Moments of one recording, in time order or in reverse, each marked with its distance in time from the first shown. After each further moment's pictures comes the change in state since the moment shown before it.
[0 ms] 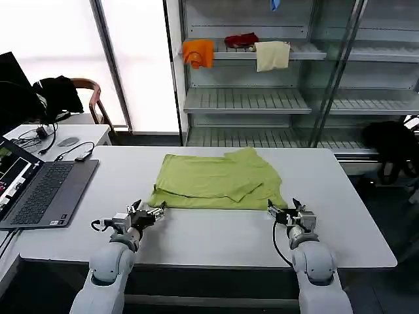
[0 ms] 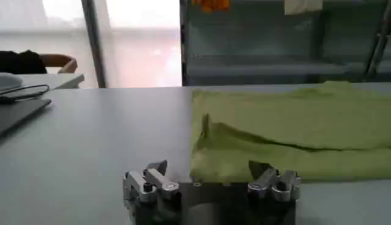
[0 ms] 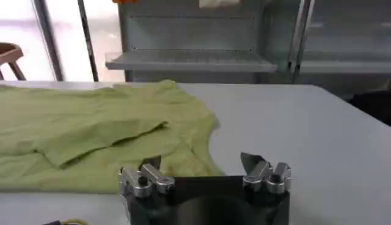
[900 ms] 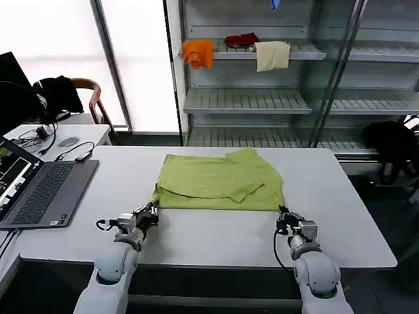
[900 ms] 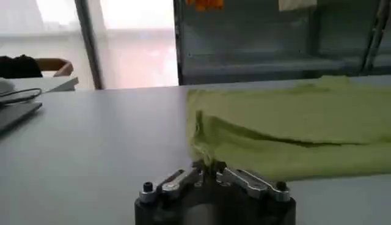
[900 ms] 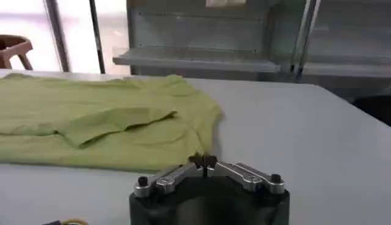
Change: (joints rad) left arm -0.001 -0.002 0.022 0.011 0.035 -0.018 -0.005; right arm -0.054 -0.020 -0.012 0.070 0.007 0.001 -0.015
